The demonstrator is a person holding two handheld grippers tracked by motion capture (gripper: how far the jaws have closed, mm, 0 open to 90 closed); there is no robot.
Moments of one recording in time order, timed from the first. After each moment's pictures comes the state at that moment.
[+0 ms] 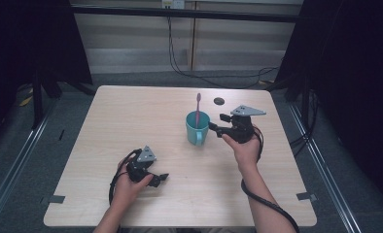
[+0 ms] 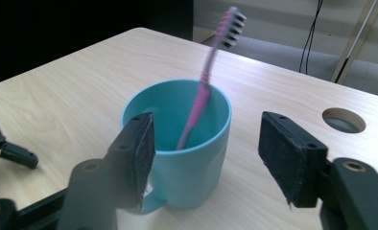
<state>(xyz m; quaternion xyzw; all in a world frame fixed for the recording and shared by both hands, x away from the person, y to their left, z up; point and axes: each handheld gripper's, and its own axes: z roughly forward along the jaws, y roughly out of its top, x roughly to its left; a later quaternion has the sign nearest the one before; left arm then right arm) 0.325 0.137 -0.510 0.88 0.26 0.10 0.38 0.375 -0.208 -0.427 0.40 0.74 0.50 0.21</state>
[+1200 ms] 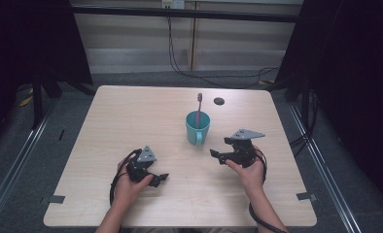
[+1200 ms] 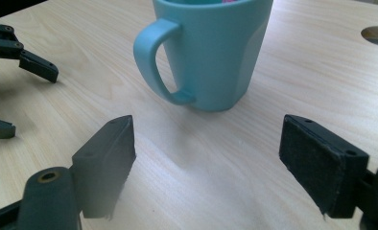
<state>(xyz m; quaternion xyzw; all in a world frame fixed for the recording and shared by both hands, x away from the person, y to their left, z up) 0.325 0.136 -0.510 0.88 0.26 0.10 0.38 0.329 -0.214 -0.475 0.41 0.78 0.45 0.17</state>
